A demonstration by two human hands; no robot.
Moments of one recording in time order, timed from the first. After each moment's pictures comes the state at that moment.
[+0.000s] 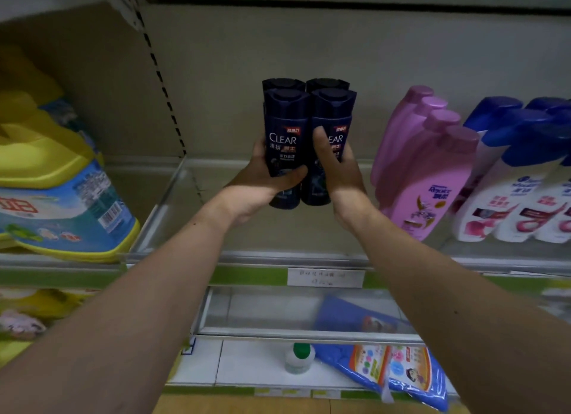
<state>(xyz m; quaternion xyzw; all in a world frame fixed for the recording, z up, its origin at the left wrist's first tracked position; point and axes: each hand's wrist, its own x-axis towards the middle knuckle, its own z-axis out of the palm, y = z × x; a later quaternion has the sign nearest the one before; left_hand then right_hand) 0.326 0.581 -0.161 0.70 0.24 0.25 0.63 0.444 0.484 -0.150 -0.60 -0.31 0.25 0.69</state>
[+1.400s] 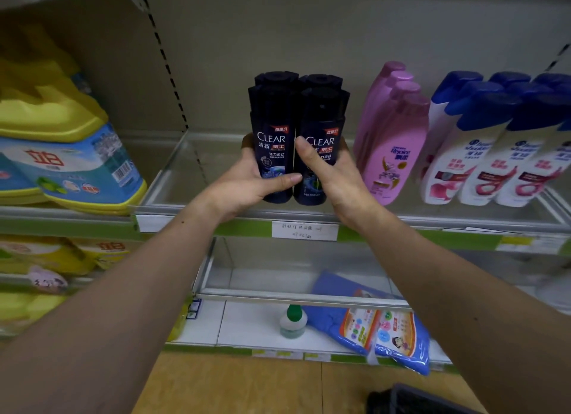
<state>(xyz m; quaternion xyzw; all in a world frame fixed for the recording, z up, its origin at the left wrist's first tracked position) 0.288 0.520 -0.162 0.72 0.25 0.21 0.61 0.423 0.411 -0.154 -0.58 -0.36 0.33 0.65</state>
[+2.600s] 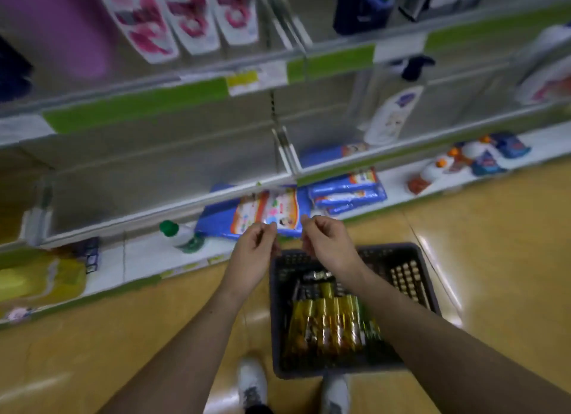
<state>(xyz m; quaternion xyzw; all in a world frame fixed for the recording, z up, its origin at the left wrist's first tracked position) 0.405 0.106 -0.364 0.69 0.38 0.08 0.62 0.505 -0.010 -0.344 -0.74 -0.10 0.34 0.57</state>
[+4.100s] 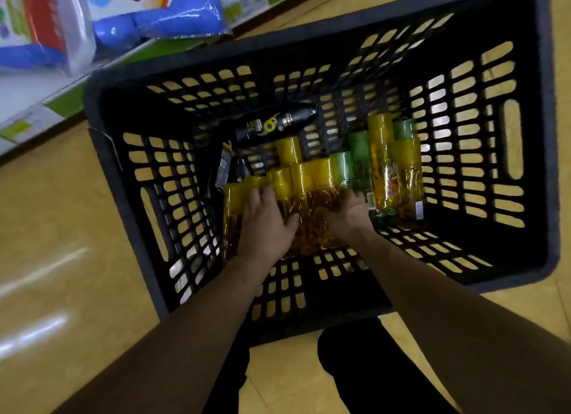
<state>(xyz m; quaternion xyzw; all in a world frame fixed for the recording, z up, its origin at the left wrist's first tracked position) 0.405 -0.069 -0.809 0.81 0.34 -0.28 0.37 0.490 -0.211 -0.843 -0.84 0.12 0.50 0.19</state>
